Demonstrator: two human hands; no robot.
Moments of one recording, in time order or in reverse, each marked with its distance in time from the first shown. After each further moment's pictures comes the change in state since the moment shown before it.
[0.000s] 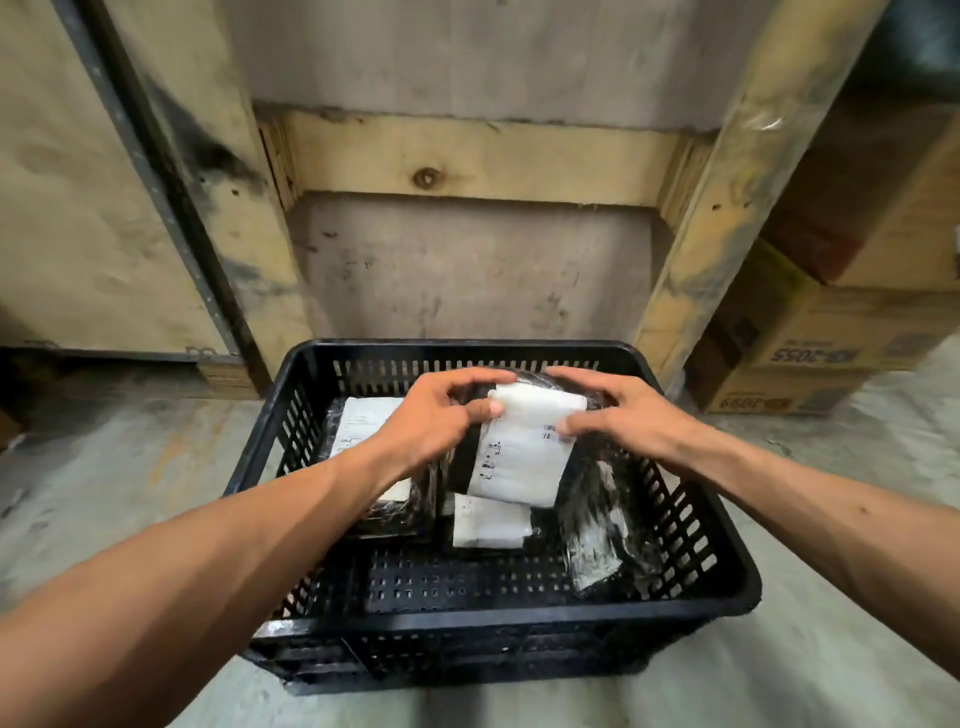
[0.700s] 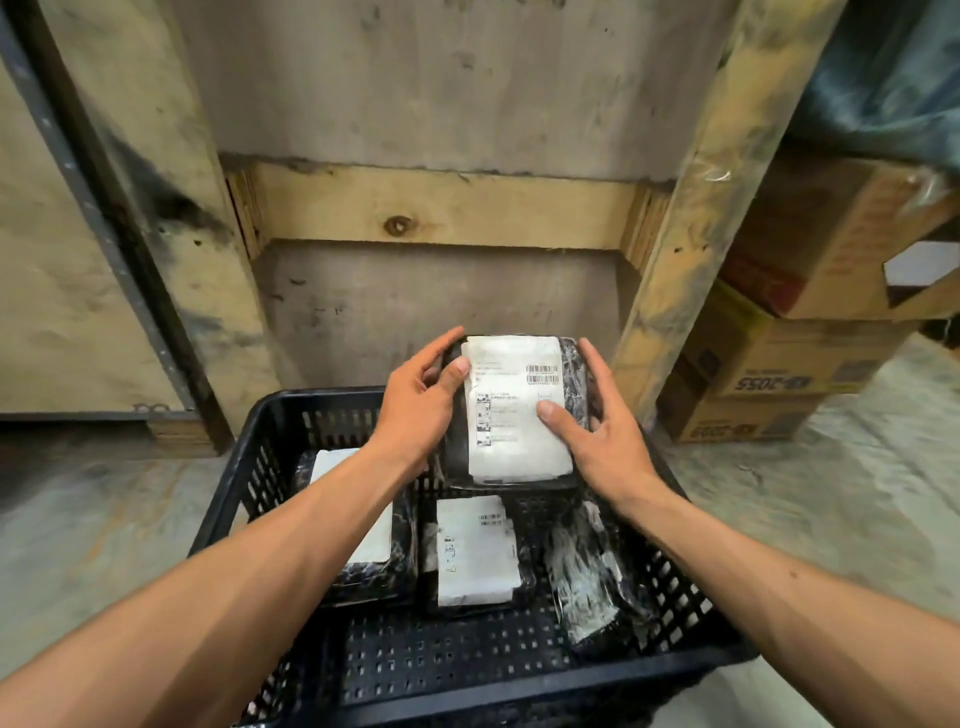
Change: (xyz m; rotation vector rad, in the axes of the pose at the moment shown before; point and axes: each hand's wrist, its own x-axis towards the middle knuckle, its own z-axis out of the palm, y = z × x) left_hand 0.047 0.020 0.001 -0.245 0.261 0.147; right_hand 0.030 0.022 0.037 0.468 0.482 -0.349
